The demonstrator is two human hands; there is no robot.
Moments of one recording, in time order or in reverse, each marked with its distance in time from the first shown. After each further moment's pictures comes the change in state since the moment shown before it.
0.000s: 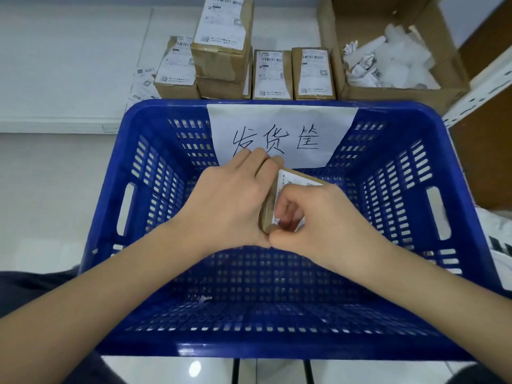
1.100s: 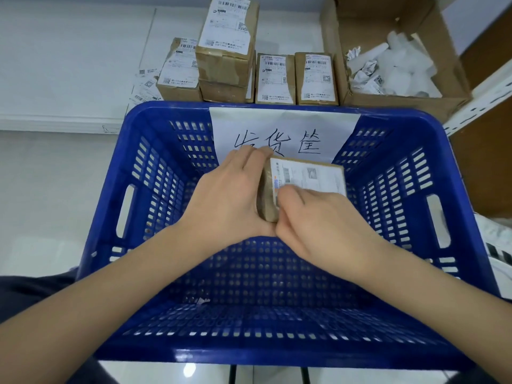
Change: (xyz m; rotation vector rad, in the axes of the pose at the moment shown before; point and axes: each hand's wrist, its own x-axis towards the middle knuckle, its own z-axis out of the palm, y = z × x) left_hand 0.004 -0.006 0.007 -0.267 0.129 -0.193; right_hand 0.012 0.013 0.004 -0.587 0.170 -0.473
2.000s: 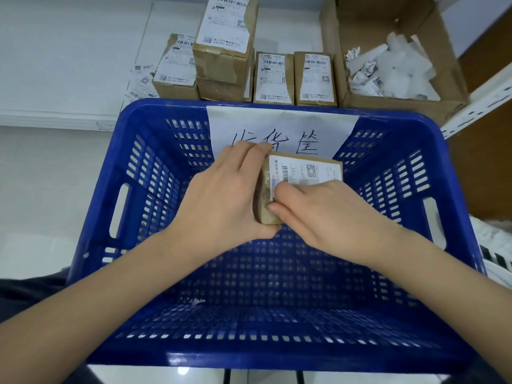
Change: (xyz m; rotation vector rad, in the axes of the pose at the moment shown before) left_hand -0.002 0.003 -0.005 0.037 0.035 0.027; right_hand 0.009 0.023 -0.003 0.098 -0.037 -0.111
